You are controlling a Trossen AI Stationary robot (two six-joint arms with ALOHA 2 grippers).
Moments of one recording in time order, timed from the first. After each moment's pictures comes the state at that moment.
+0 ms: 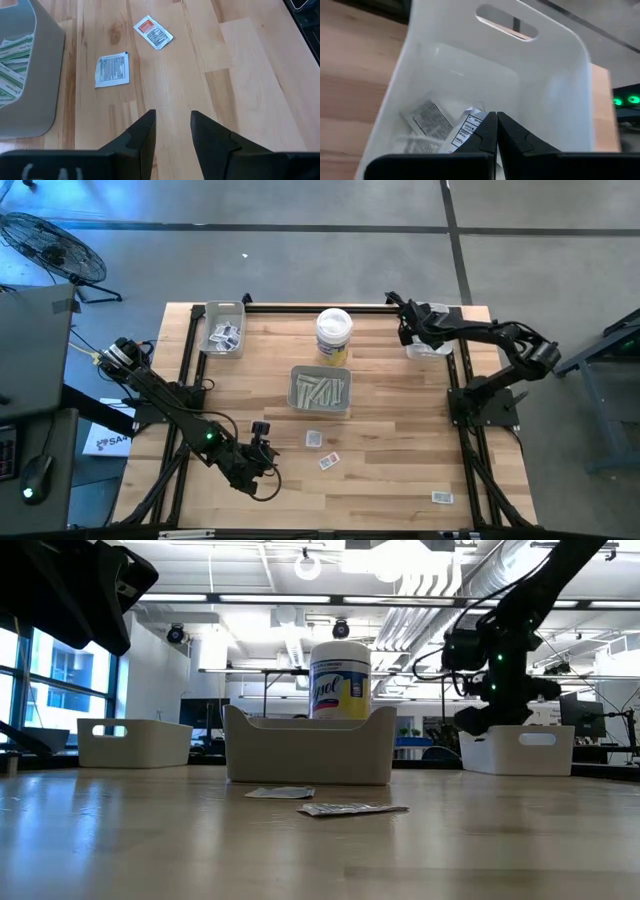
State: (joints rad) left arm -0.72 1.47 0.90 -0.36 -0.45 -0.37; right arm -0.81 1.45 0.71 -0.49 0.66 0.43
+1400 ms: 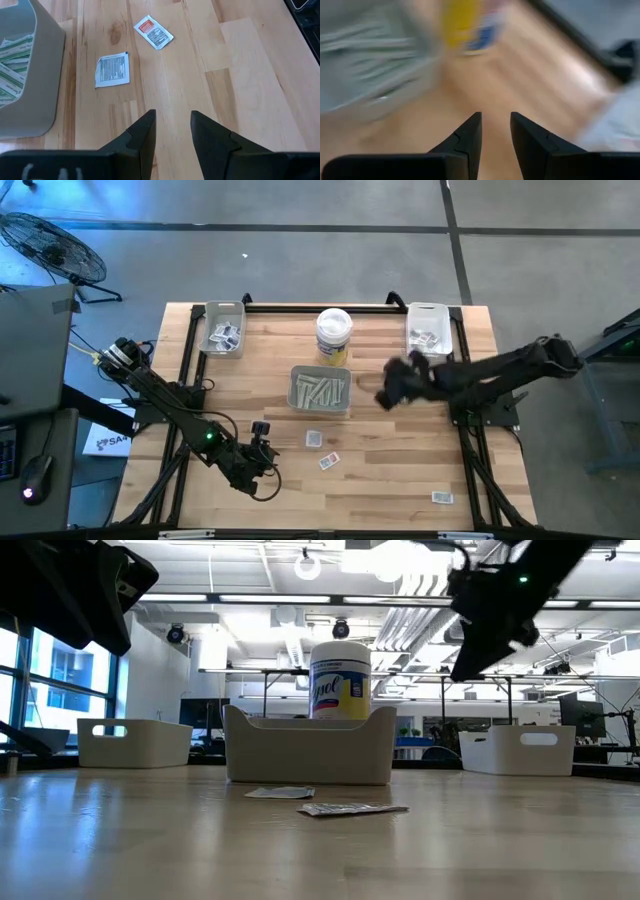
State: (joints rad) left arm -0.72 1.47 0.90 -0.36 -0.45 -0.37; right arm 0.13 1.21 0.80 -0.65 0.62 0.66
